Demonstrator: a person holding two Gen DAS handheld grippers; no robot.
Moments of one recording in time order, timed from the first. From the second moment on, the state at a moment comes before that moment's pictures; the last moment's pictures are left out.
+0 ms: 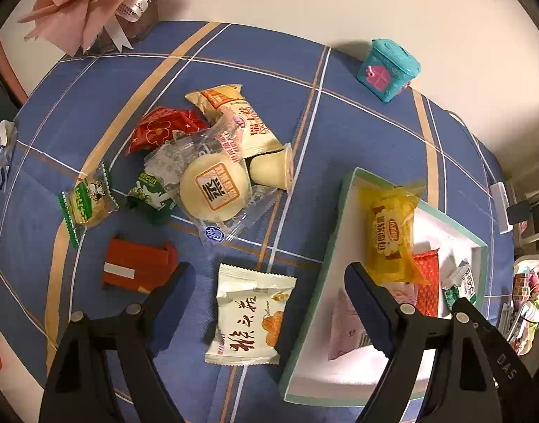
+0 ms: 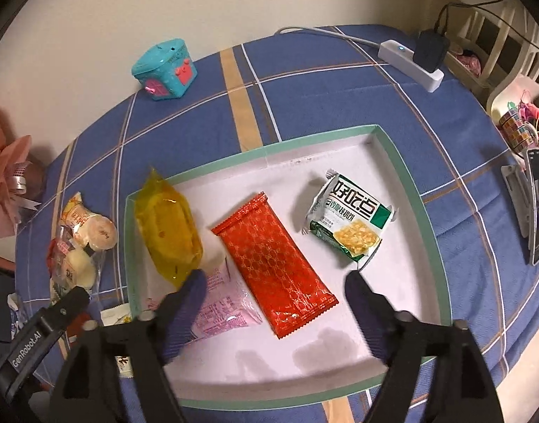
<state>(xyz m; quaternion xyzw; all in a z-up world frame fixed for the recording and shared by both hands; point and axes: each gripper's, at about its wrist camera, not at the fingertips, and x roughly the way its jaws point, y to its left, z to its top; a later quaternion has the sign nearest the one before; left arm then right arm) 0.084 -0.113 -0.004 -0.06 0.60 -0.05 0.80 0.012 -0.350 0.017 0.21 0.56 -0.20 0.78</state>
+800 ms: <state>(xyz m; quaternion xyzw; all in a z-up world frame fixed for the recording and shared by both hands) 0.084 -0.103 0.008 -0.04 0.57 -0.07 0.82 0.012 -0.338 0.020 0.18 0.56 -0.21 0.78</state>
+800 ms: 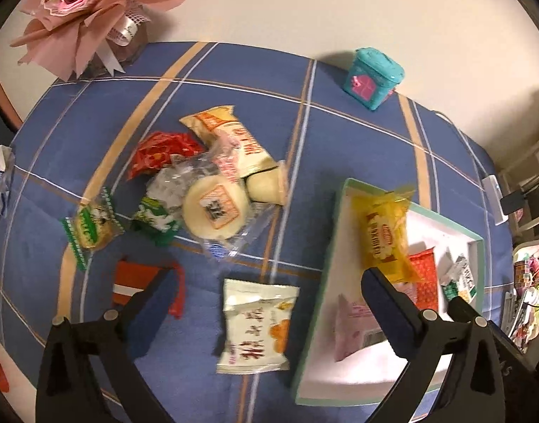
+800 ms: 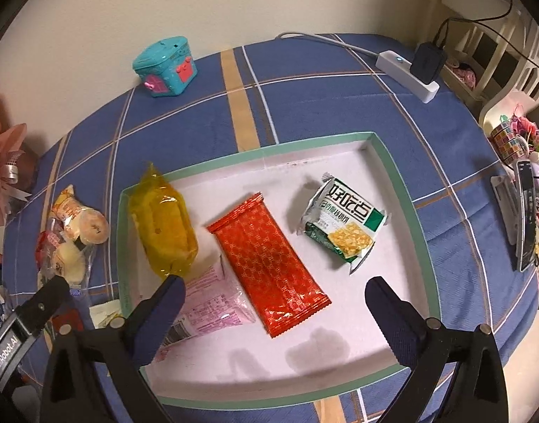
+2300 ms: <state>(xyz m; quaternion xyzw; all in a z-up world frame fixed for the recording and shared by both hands) 0.093 0.047 -0.015 -0.07 0.60 0.05 0.80 0.054 -0.148 -0.019 0.11 0.62 0.00 0.78</state>
